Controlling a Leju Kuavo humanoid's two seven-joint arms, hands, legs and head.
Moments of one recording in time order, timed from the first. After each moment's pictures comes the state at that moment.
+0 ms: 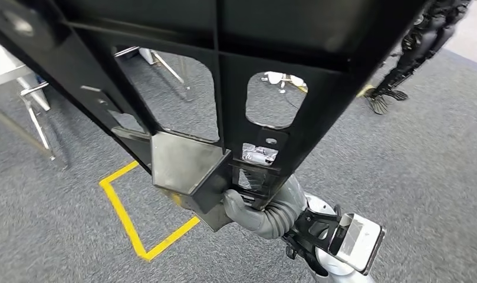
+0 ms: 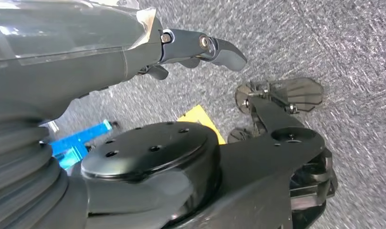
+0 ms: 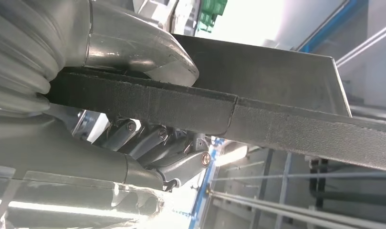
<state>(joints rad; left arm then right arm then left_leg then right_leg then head) -0.05 0.10 -0.91 -0.09 0.90 0.21 -0.19 -0.22 -0.06 0.59 -1.73 -0.13 0.19 -0.35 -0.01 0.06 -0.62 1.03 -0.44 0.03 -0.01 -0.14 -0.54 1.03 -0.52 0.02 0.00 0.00</state>
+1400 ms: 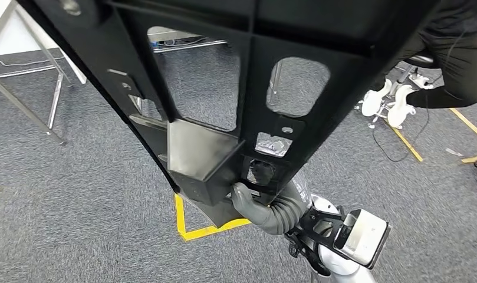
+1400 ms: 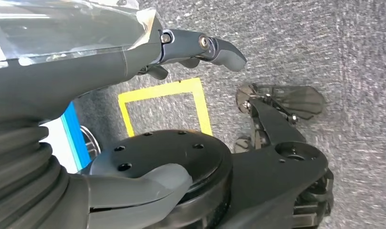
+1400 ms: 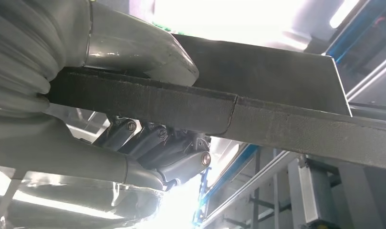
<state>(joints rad) -0.05 0.09 -0.92 -0.09 0.93 0.21 -0.21 -0.21 -0.07 0.56 -1.73 -0.14 0.17 -0.36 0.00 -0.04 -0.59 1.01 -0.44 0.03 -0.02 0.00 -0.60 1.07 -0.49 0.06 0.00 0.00</state>
